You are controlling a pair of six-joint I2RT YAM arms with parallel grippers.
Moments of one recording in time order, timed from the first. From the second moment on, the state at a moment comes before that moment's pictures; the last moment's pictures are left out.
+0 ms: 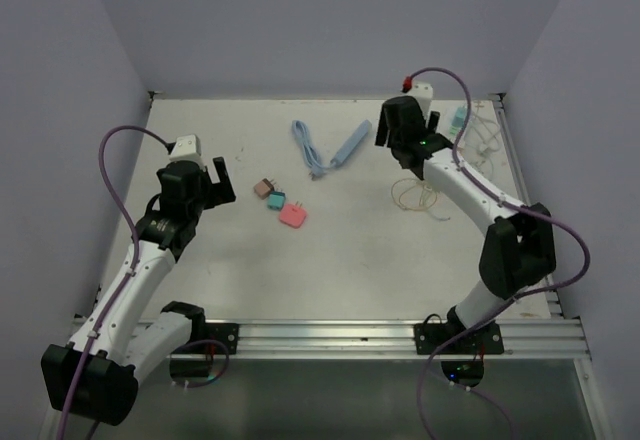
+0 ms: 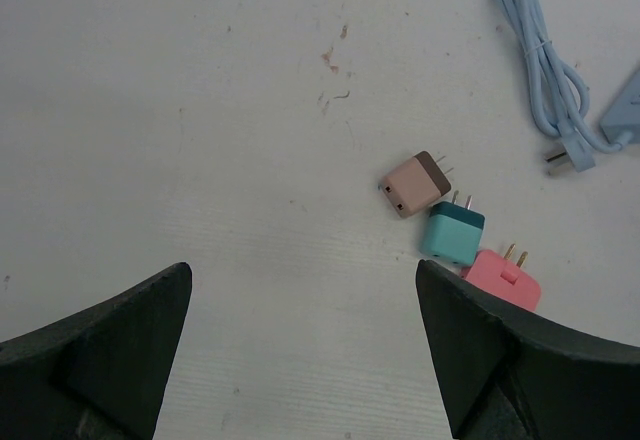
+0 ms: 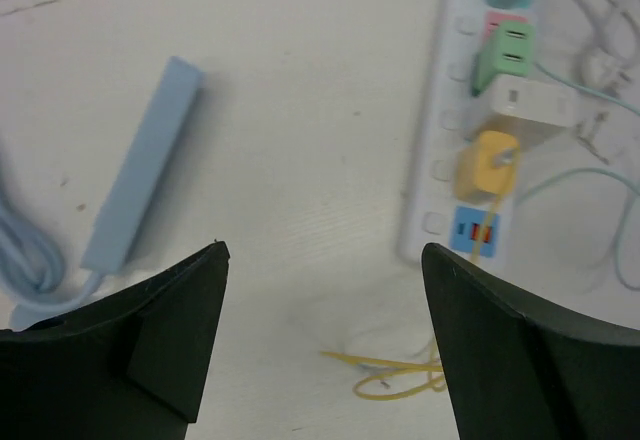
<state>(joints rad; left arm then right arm) -0.22 0.92 0.77 -0.38 -0.26 -0.31 0.46 1.68 1.40 -0.35 0.57 0.37</state>
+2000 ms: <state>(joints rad) -0.22 0.93 0.77 -0.36 -0.21 -0.31 0.26 1.82 1.12 -0.19 0.31 0.54</state>
